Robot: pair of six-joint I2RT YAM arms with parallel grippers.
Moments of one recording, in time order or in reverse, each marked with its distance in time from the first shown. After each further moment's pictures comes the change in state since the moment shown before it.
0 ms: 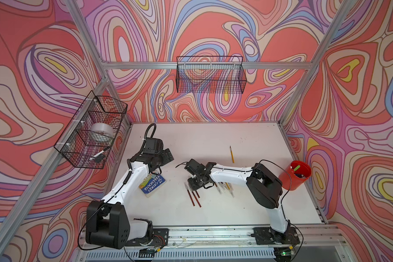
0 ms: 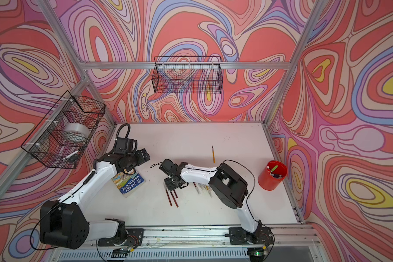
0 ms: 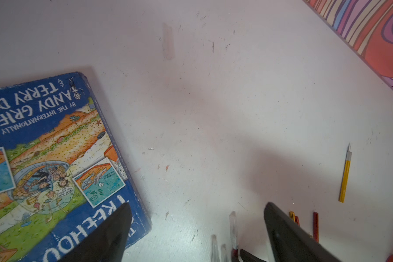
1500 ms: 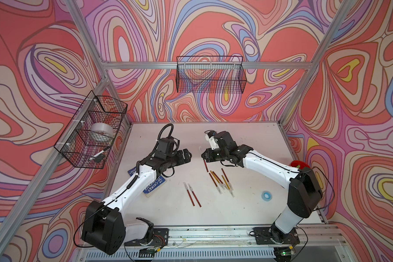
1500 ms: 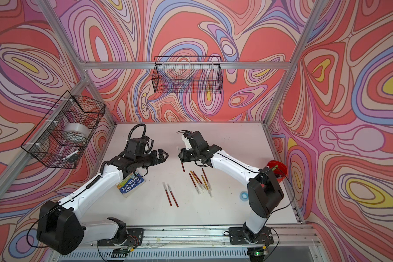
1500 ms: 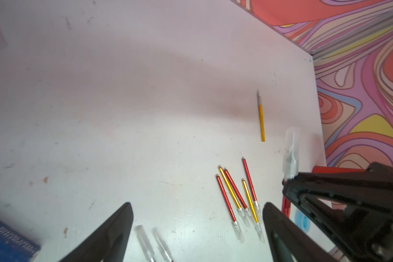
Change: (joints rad) left arm -0.244 -0.028 -0.013 0.195 0.192 0.007; right arm -0.332 -0.412 -0.139 0.226 -0.260 0.034
